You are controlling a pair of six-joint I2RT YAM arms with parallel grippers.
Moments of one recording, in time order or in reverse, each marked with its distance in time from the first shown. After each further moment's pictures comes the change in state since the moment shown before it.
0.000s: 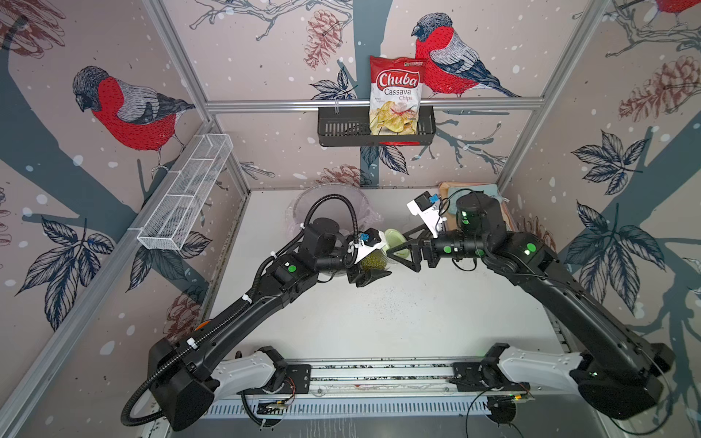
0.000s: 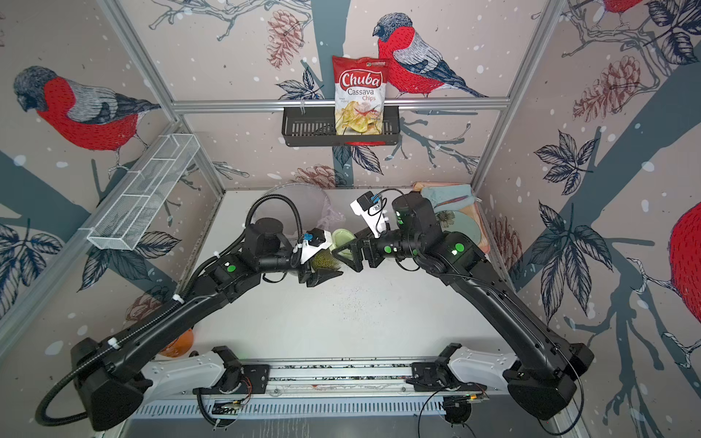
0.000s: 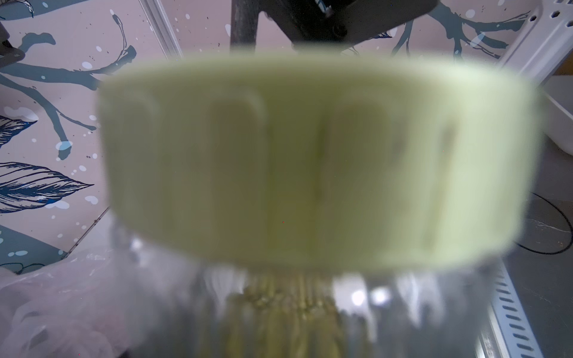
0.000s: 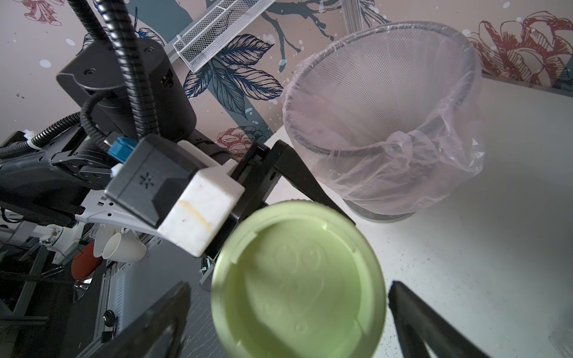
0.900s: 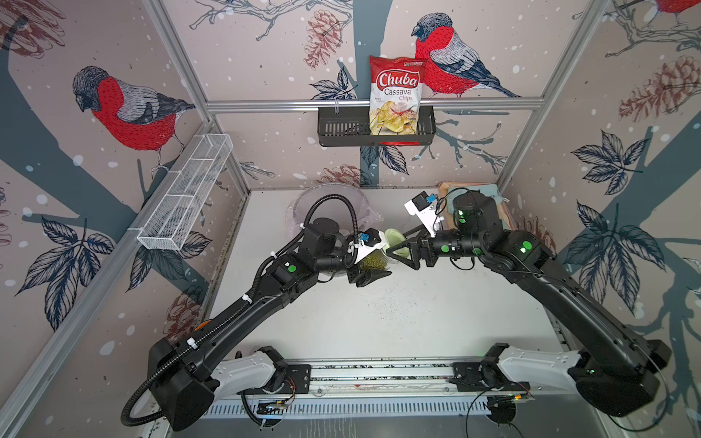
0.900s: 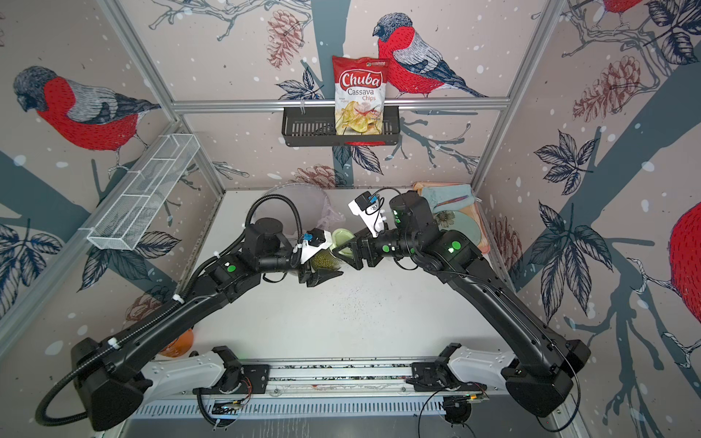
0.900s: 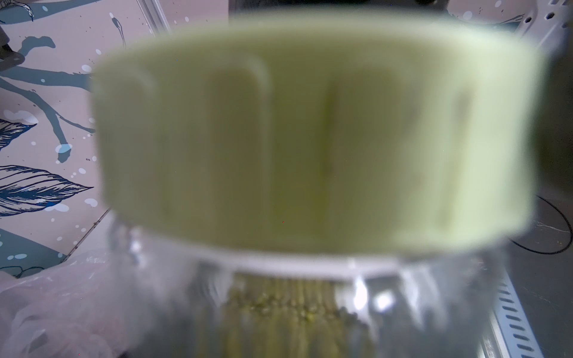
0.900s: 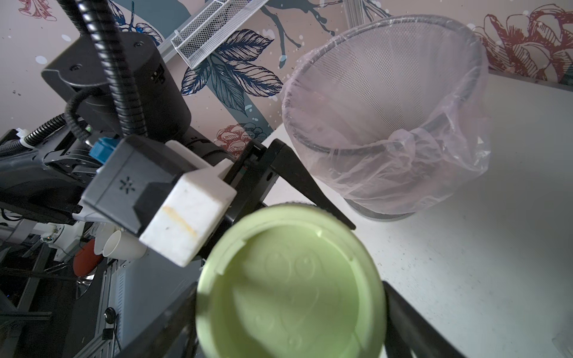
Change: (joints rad) left arm 0.000 0.001 -0.002 0.006 0.004 0.000; right arm 0.002 0.019 0.004 0.000 -0.006 -0.007
